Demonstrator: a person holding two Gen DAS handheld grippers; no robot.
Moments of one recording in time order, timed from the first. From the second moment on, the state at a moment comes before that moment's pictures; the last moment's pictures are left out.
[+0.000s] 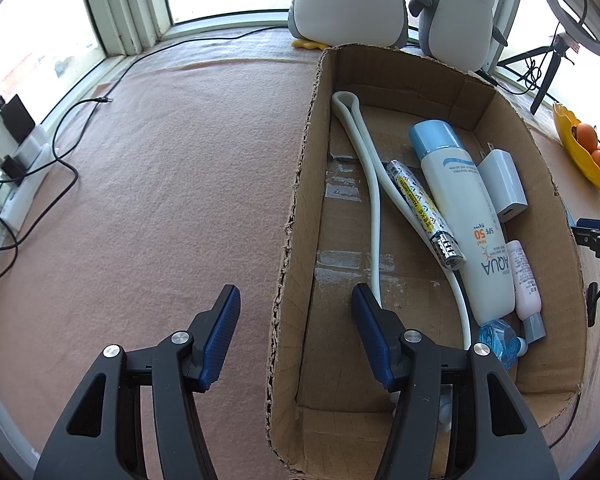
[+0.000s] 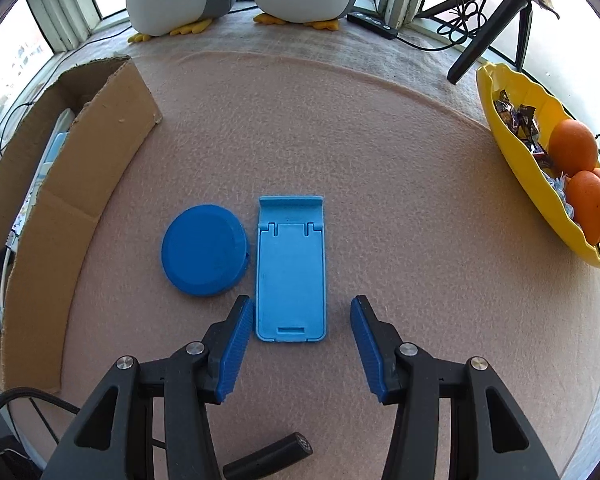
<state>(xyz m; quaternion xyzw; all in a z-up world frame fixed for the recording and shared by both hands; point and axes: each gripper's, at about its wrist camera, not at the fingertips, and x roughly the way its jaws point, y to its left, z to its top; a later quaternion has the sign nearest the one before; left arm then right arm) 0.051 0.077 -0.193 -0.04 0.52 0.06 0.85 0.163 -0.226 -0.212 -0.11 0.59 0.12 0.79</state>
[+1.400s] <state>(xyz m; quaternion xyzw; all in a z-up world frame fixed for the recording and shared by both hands) 0.051 0.078 -0.193 -0.04 0.52 0.06 0.85 0.164 -0.235 -0.197 -0.07 0.58 0.12 0.80</state>
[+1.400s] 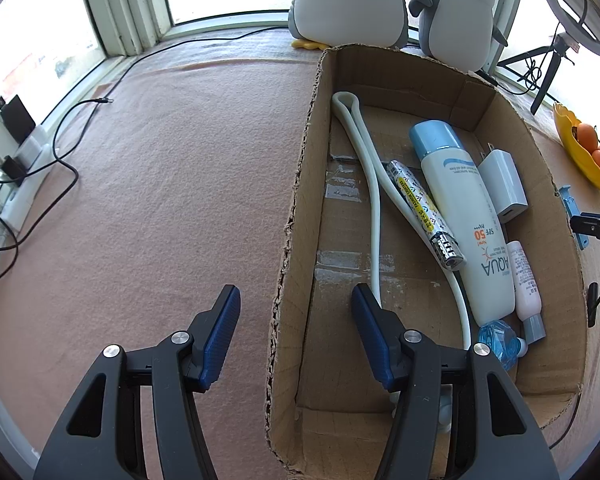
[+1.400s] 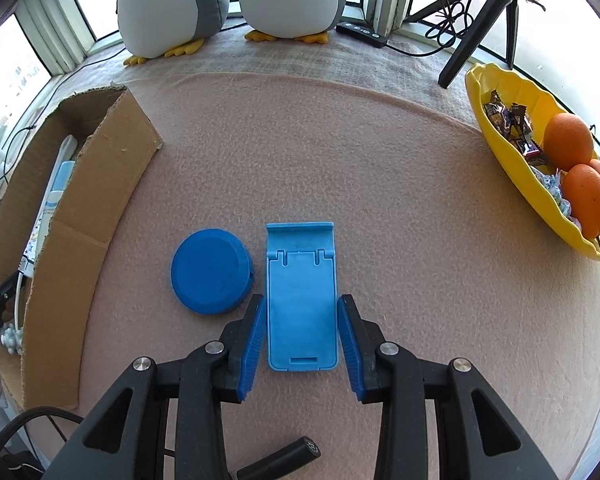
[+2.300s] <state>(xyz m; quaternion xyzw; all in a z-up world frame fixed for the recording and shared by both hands) 0.051 0.078 -0.193 -0.04 0.52 0.06 0.85 0.114 -0.098 -0.109 -0.09 0.50 0.29 0.81</state>
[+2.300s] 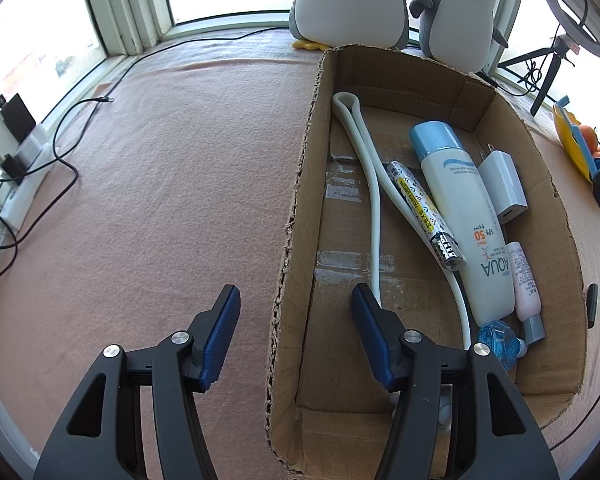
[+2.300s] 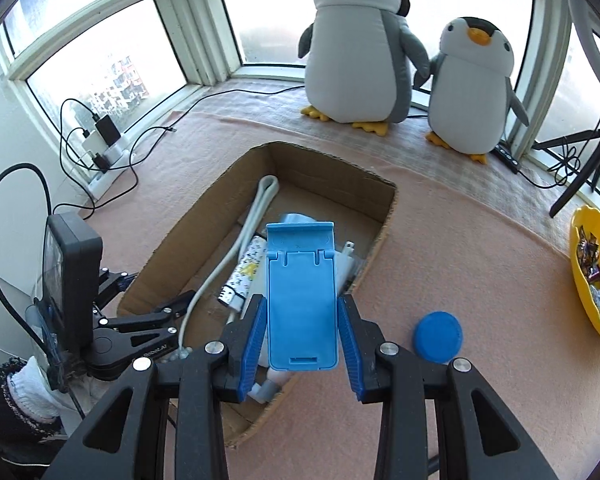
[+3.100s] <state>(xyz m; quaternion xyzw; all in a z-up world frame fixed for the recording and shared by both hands) 0.051 0.078 -0.193 -0.04 0.52 0.06 0.85 0.107 -0.061 -0.141 -0.11 0.52 0.30 0.79</state>
